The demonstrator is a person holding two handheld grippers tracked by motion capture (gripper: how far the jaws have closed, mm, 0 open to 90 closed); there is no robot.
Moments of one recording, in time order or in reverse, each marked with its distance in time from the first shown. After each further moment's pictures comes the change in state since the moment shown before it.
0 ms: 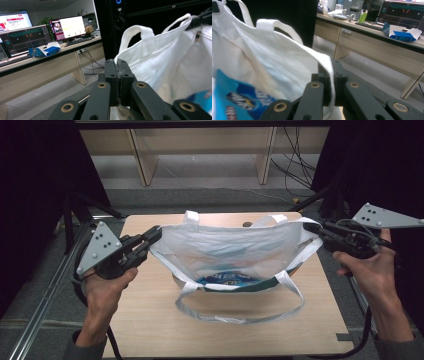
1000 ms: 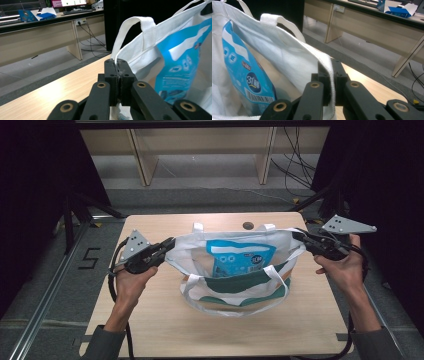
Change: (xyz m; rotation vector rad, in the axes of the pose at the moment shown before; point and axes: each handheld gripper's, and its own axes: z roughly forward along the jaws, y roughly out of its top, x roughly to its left) left arm 0.022 -0.092 0.060 0.188 0.014 -0.121; right arm -0.018 -0.062 0.049 0.128 -0.077 0.023
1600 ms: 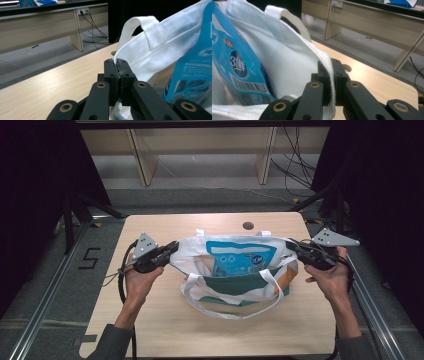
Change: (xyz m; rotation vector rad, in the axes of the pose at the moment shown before) left arm 0.009 -0.032 0.026 0.057 0.016 -0.035; right arm 0.009 -0.041 0.021 0.008 -0.012 0.053
